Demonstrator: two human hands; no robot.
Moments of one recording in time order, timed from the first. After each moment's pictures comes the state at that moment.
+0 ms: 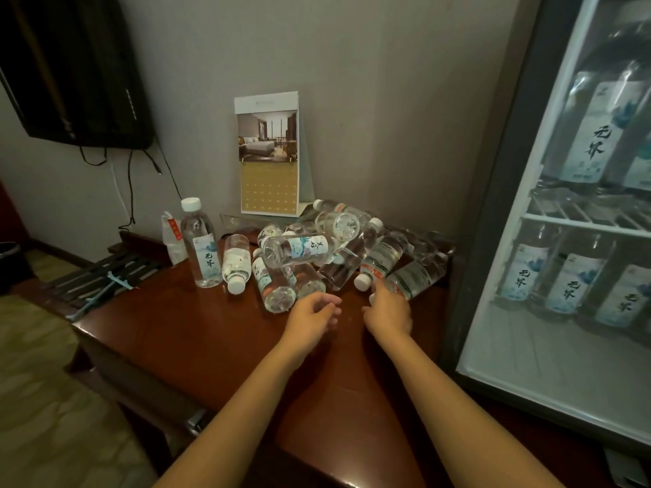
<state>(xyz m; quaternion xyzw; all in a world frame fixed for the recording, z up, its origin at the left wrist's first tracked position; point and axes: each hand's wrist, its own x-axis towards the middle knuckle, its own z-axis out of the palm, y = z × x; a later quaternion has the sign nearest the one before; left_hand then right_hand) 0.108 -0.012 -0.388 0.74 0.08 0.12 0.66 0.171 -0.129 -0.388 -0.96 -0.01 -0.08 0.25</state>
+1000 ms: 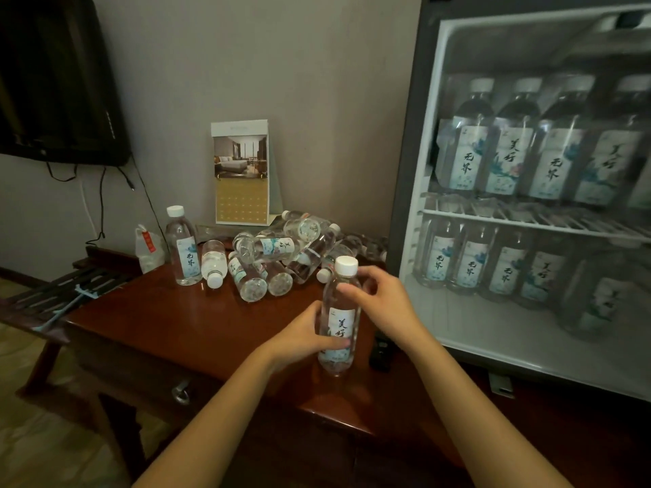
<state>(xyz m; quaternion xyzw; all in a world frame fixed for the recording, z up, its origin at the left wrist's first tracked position) 0.027 -0.048 -0.373 0.77 -0.12 -0.06 0.62 0.040 -0.210 -0.319 -0.83 -0.20 -0.13 0.50</state>
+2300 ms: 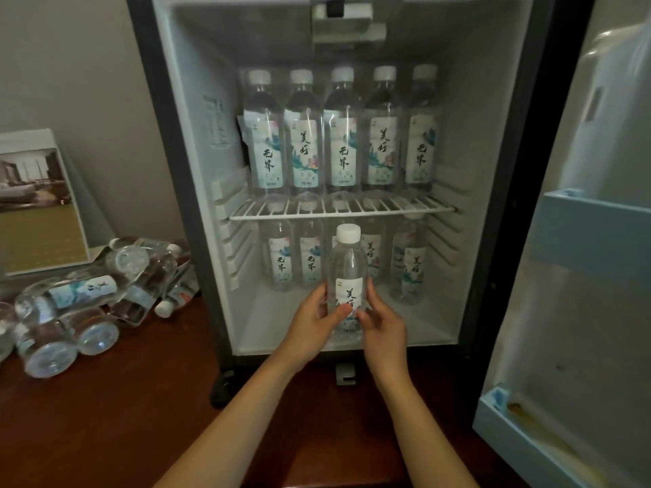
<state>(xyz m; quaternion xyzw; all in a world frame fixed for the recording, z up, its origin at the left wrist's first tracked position) 0.068 -0.299 -0.359 0.68 -0.30 -0.01 0.67 0.019 -0.405 -0.371 -0.66 0.02 -0.28 0.70</state>
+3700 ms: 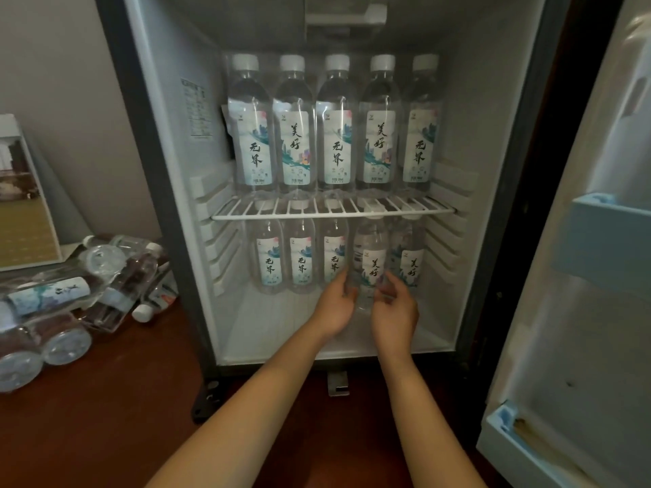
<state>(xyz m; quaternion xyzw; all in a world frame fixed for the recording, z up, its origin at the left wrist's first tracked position) 0.118 -0.359 -0.355 0.76 -0.27 -0.03 0.59 0.058 -0.432 -0.356 -0.69 0.19 -0.38 0.58</state>
